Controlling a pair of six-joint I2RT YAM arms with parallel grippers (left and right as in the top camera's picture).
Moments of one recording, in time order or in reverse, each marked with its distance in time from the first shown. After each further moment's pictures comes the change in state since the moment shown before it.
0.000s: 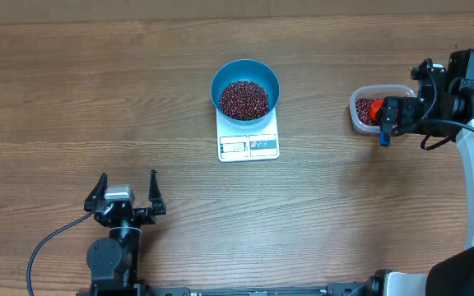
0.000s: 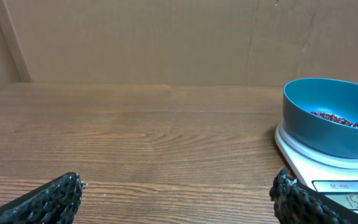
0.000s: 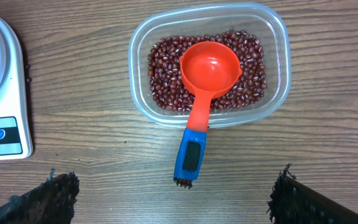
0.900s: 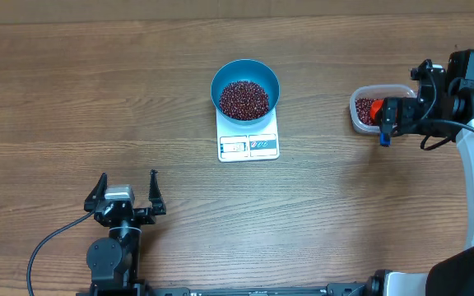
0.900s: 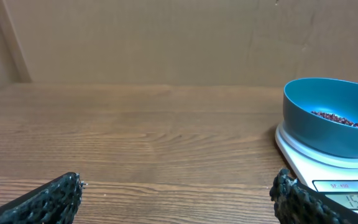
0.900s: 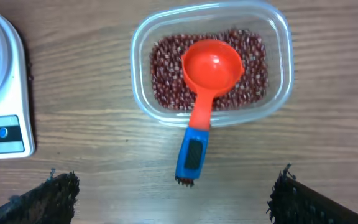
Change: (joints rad) left arm 0.000 0.000 0.000 0.000 0.000 0.003; right arm 0.000 -0.001 0.000 0.005 -0.010 0.000
